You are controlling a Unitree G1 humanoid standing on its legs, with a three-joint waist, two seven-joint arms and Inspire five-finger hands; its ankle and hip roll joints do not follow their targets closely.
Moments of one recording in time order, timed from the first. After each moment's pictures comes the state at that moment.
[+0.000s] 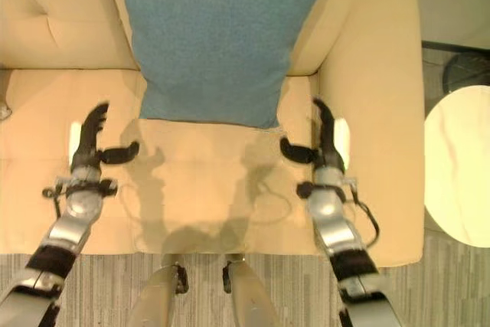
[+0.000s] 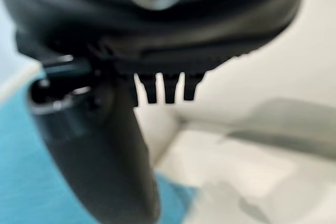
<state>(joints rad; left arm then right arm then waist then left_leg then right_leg) -0.31 0.51 -0.09 0.51 -0.06 -0.12 0.36 -0.29 -0.51 0.09 0.40 -0.07 -0.08 -0.39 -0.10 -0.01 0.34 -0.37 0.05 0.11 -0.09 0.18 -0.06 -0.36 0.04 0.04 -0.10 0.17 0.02</state>
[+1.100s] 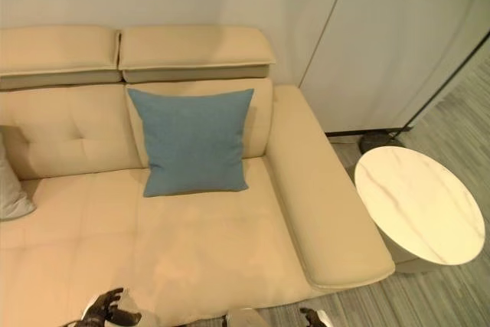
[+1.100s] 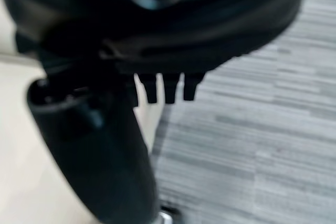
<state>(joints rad) 0.00 0.30 -0.15 1.12 -0.03 -0.11 0.14 0.06 -0.29 0.19 1.17 -0.12 -0.07 -0.20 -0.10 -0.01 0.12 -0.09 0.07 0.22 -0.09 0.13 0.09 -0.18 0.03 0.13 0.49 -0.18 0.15</state>
